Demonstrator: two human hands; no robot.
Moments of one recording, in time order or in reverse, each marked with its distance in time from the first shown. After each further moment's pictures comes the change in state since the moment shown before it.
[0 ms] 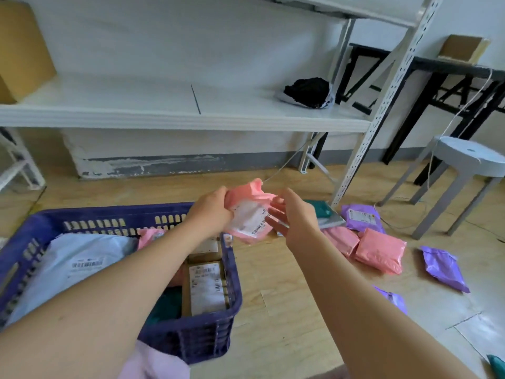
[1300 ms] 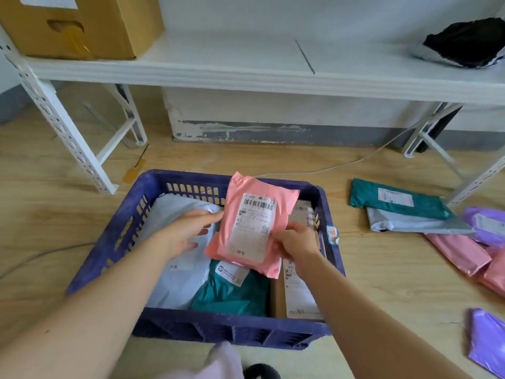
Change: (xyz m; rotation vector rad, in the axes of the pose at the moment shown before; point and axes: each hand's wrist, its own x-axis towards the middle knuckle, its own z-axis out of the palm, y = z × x) left_hand -0.031 -0.239 -0.062 -0.696 -0.031 -0.754; right_hand 0.042 0.164 0.151 -0.551 -0.332 0.080
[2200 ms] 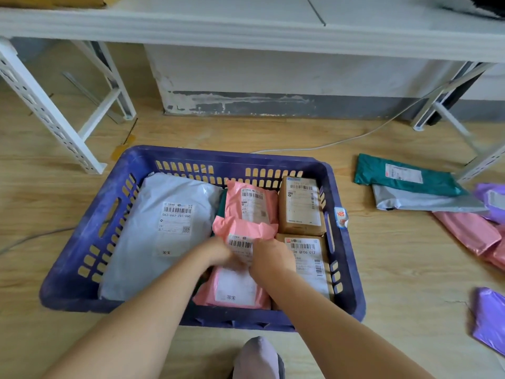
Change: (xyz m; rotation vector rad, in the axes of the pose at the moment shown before) left_hand 0.041 -0.058 0.067 0.670 -0.165 -0.125; right_hand -0.011 0.038 0.049 -1.258 -0.185 -0.207
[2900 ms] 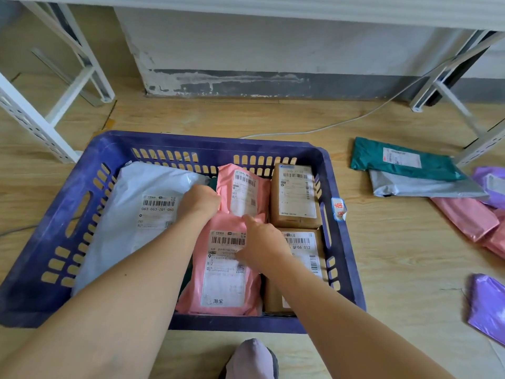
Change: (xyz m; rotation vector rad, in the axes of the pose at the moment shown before) left_hand 0.067 0.026 -0.034 -0.095 0.507 0.006; right_hand 0.031 0.015 -0.002 0.161 -0.026 -0.093
